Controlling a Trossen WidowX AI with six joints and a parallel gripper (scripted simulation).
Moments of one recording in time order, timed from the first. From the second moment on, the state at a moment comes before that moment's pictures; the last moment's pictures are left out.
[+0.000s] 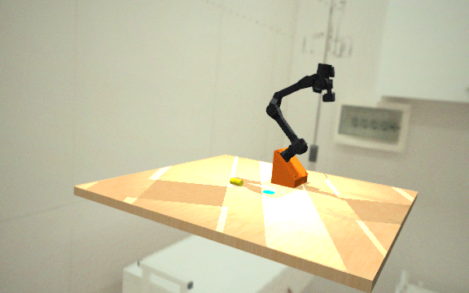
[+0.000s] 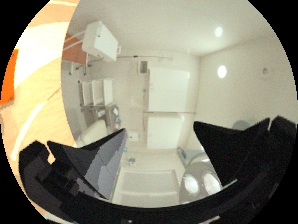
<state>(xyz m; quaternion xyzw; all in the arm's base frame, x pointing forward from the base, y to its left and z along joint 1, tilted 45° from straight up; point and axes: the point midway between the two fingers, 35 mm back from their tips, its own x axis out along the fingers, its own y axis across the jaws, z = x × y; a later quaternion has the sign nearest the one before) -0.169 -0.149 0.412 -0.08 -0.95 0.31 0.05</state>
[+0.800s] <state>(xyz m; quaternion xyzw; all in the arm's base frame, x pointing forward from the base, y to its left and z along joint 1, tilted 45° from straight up) -0.105 0.100 0.463 -0.36 -0.78 0.45 0.24</state>
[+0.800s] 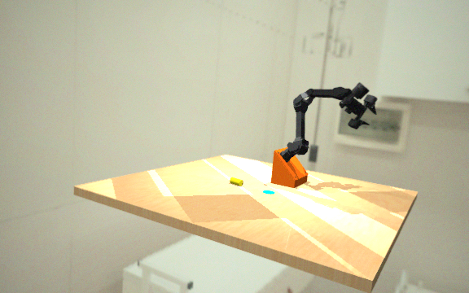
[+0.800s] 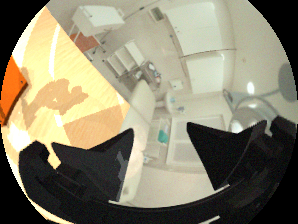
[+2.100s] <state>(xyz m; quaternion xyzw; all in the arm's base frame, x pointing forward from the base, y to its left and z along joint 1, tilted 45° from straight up) 0.325 0.125 0.242 -0.57 -0.12 0.57 0.57</state>
